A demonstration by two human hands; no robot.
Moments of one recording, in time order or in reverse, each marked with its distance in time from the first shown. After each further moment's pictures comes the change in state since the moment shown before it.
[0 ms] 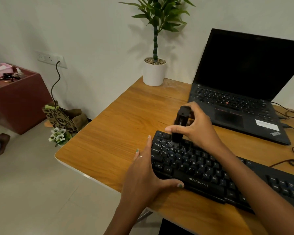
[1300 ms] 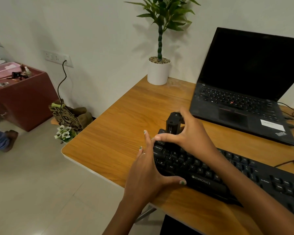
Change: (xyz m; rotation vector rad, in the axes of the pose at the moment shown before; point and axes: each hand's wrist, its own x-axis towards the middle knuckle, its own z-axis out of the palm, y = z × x) left_hand 0.000 0.000 0.001 -0.003 0.005 0.041; right_hand -0.015 -0.015 0.019 -0.116 -0.054 -0.048
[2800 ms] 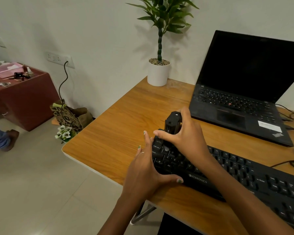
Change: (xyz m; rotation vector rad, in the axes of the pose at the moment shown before) left_hand -0.002 -0.002 0.001 0.036 0.002 0.019; right_hand -0.011 -0.010 0.006 -0.054 0.099 -0.008
